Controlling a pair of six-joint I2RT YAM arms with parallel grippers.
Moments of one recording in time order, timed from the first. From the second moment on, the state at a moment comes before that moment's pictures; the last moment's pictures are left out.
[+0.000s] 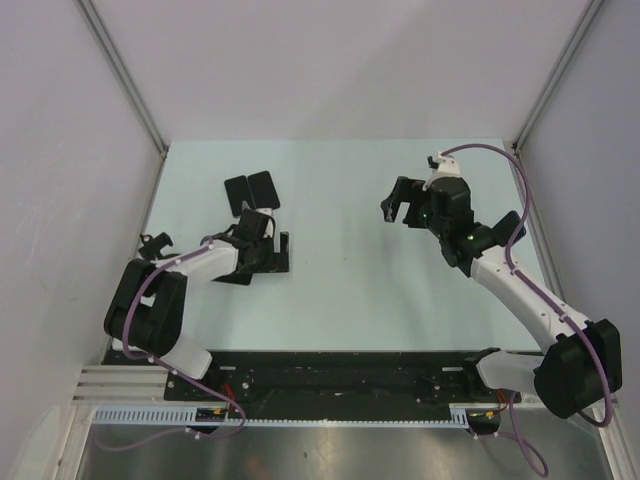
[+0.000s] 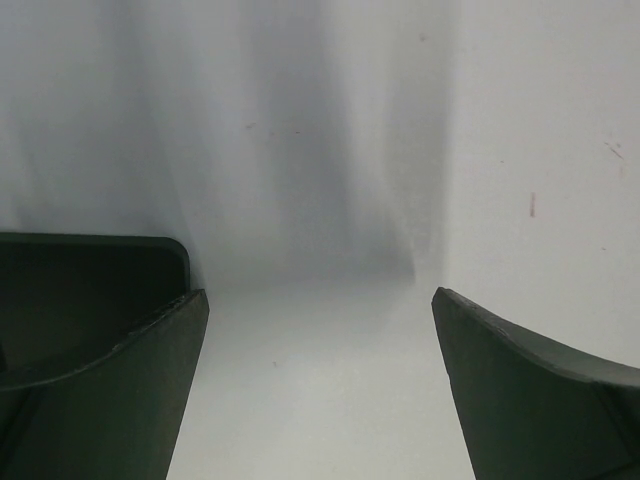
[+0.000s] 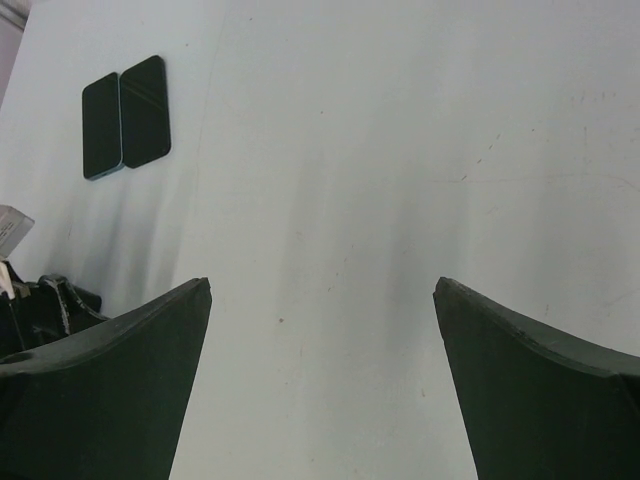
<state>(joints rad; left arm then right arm) -0.39 1.55 0.81 -0.31 -0.03 -0.36 0.43 1.22 0.98 -0.15 0.08 0.44</state>
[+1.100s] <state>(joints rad) -0.55 1.33 0.92 -0.21 0.11 -0.14 -0.21 0.99 0.91 -0.31 0.41 0.35</state>
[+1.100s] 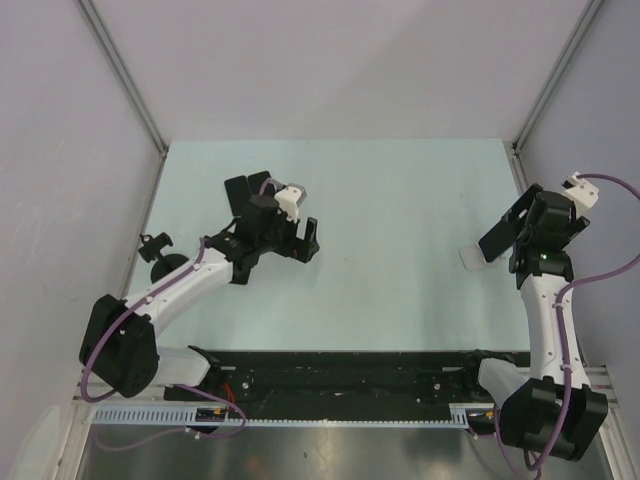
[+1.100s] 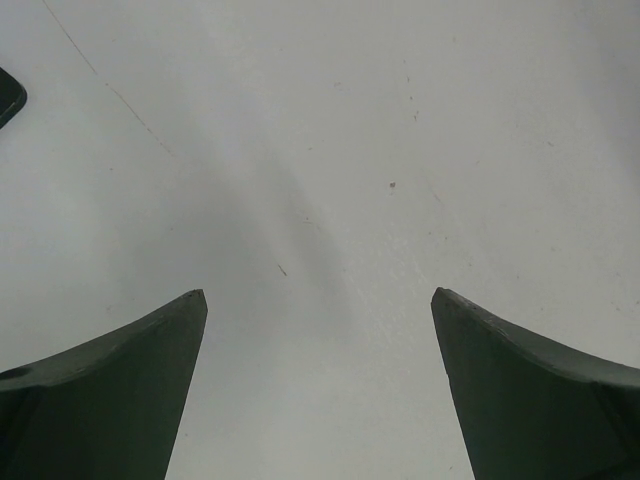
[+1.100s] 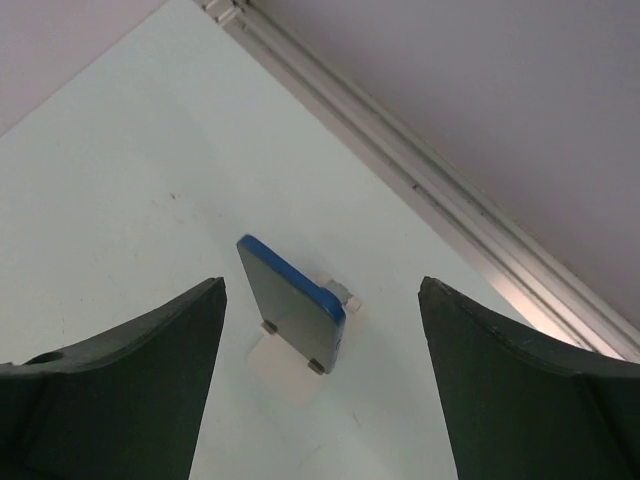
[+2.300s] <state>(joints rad) -0.66 1.24 0.88 -0.17 0.10 -0.11 -0.26 1.00 0.66 -0.03 0.04 0.21</state>
